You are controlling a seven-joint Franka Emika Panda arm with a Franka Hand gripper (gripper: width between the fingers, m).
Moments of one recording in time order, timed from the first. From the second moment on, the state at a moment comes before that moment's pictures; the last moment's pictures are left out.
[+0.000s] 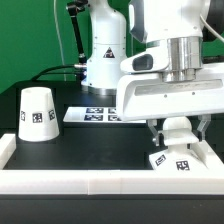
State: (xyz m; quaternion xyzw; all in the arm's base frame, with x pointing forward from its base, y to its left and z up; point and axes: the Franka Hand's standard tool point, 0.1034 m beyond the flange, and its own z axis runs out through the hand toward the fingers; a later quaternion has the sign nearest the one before) arm 0.604 0.095 0.054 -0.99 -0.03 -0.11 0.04
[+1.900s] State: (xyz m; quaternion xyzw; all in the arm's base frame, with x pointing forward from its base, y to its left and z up) arm 0.544 0.094 0.096 -0.99 -0.02 -0.10 0.03
